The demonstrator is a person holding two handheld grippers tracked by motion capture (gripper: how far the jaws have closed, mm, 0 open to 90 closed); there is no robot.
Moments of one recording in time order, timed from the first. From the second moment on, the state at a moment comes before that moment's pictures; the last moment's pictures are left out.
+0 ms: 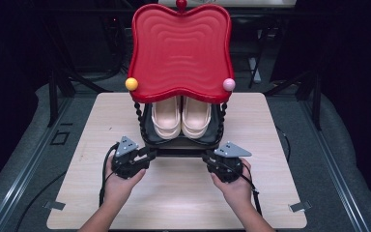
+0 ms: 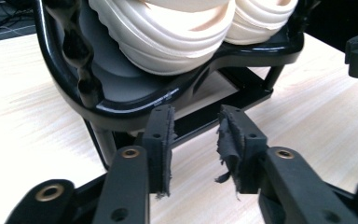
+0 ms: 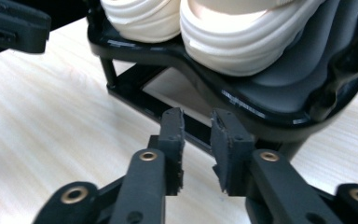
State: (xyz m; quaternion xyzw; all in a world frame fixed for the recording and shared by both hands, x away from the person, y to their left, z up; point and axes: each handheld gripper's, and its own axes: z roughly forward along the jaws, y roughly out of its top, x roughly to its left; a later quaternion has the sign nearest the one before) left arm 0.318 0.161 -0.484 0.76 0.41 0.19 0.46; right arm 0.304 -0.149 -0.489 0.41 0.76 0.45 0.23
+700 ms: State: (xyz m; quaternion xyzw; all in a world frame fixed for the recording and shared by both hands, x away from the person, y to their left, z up) left arm 0.282 0.200 -0.523 0.75 0.42 0.19 0.47; right arm 0.271 -0.175 -0.528 0.41 0.78 0.42 0.21
